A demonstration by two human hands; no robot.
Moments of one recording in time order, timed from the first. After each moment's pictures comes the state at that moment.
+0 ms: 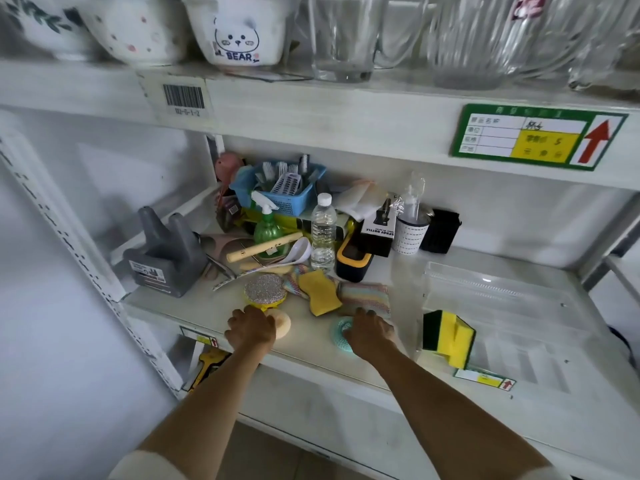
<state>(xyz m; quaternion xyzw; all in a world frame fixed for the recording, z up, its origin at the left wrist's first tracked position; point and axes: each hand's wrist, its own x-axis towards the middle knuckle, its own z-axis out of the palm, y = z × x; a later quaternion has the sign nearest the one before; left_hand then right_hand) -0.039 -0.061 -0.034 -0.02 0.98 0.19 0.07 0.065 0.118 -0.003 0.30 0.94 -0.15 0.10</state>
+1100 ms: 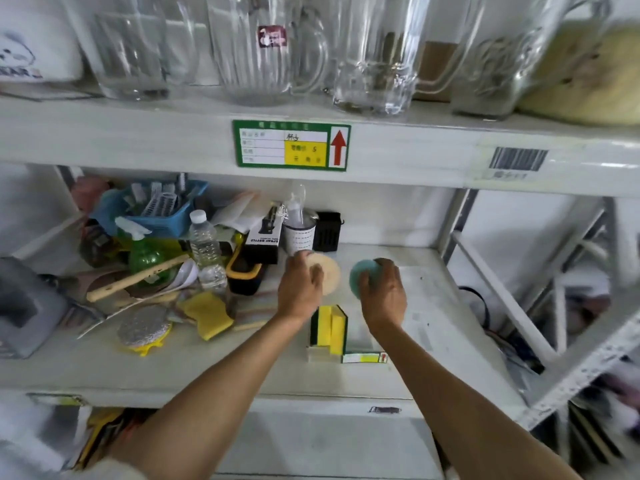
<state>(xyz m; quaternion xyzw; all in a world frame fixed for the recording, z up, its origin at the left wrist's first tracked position) 0.079 0.177 0.066 0.34 0.82 0.45 -0.02 0.184 0.278 0.051 0.43 0.78 -0.25 -0.38</state>
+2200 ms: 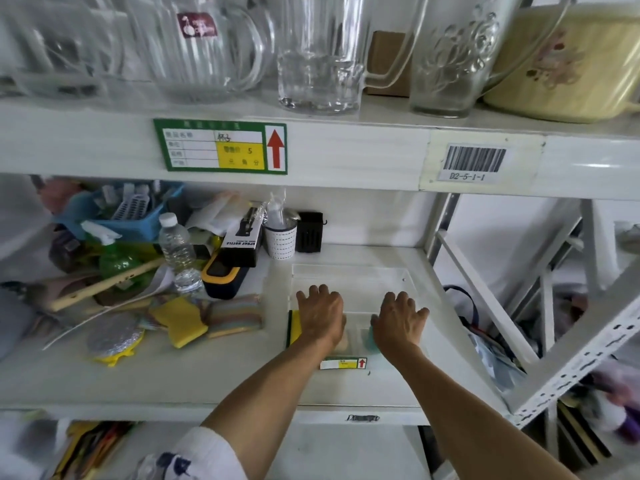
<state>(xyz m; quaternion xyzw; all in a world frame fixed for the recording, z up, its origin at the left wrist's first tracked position) 0.140 0.244 0.030 0.43 0.90 0.04 -0.05 0.238 0.339 0.015 0.49 0.87 0.02 -0.07</state>
